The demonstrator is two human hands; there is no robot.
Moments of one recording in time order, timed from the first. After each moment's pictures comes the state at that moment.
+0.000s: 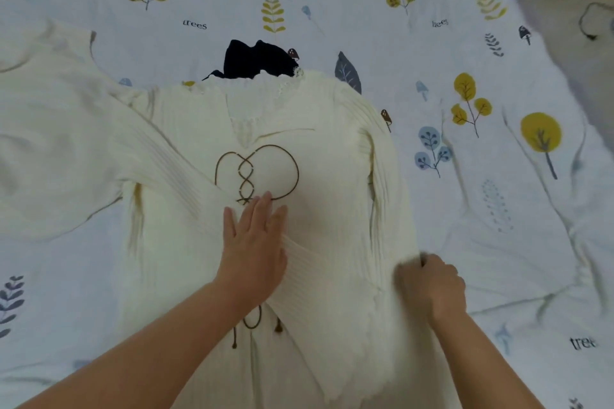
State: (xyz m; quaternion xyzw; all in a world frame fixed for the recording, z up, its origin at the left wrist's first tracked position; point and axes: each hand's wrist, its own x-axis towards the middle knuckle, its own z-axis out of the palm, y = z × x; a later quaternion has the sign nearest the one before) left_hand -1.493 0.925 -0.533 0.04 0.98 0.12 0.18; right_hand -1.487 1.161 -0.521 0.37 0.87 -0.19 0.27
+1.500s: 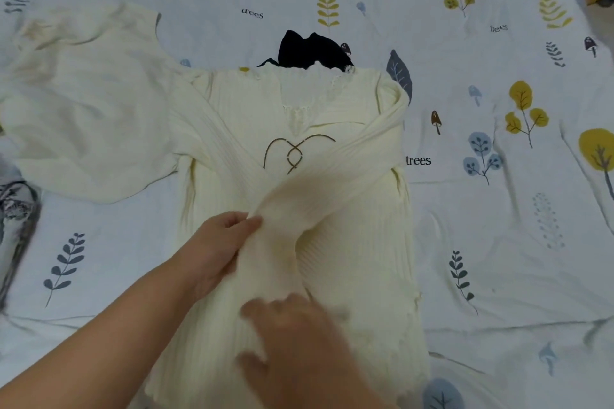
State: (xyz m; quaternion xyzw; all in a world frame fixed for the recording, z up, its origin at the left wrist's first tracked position) left_hand -1.473 0.835 -0.510 -0.36 0.60 0.66 0.27; right_hand -1.427 0.978 -0.444 -0.26 0.89 -0.19 0.31
